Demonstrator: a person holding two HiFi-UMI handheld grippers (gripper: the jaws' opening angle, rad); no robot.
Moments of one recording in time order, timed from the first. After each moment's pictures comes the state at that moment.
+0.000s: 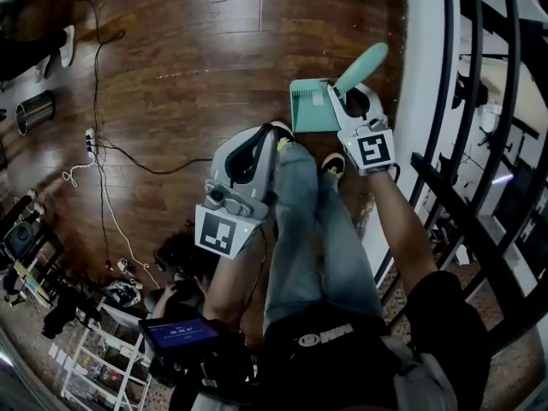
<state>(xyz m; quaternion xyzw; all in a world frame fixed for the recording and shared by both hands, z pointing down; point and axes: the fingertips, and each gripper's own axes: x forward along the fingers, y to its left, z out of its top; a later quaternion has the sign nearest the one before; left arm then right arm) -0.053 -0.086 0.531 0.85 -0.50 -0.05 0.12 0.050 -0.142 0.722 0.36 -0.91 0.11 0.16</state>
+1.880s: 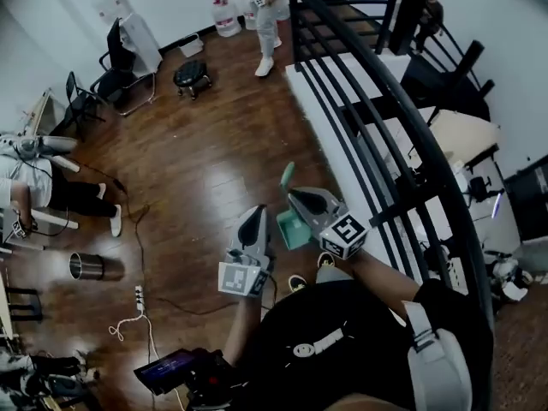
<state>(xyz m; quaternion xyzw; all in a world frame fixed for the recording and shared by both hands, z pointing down) -0.011 0.079 0.228 0.91 -0.39 -0.12 0.01 0.056 0.053 0.278 0.40 -0.91 0.07 -0.06</state>
